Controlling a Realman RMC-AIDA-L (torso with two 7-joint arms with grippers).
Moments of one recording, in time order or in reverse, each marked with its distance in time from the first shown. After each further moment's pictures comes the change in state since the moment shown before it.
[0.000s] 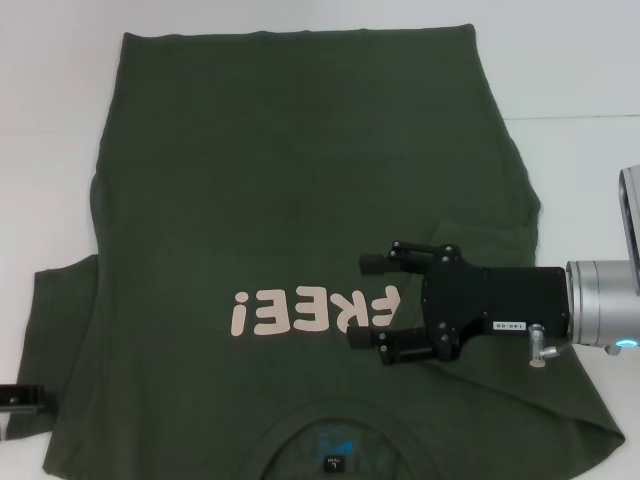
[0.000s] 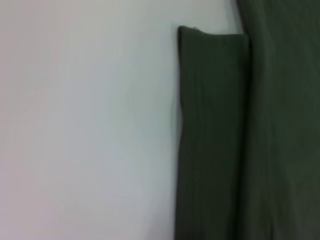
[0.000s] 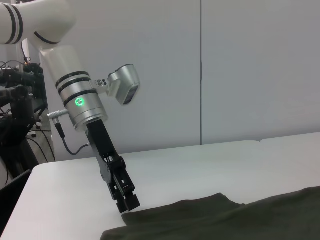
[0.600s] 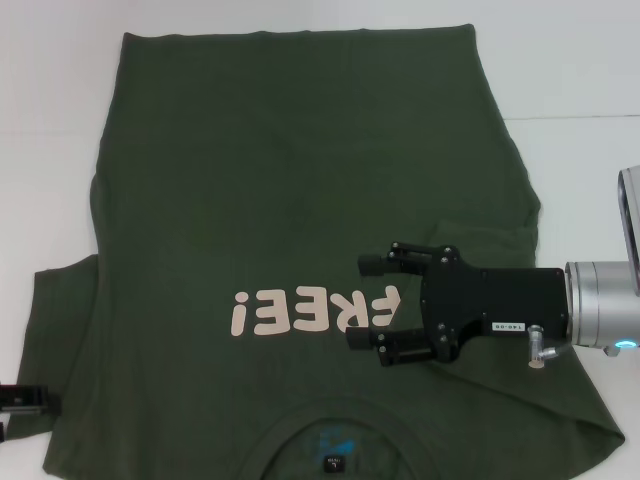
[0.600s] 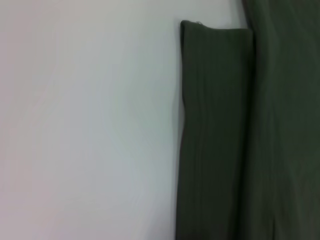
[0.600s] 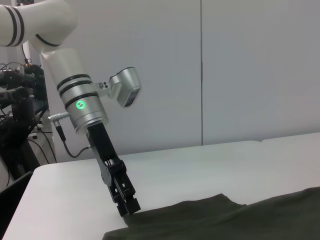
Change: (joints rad) left arm -0.003 -0.003 0.006 -0.005 0.007 -0.006 0.001; right arm 0.000 0.002 0.000 0.002 0.000 -0.001 0.003
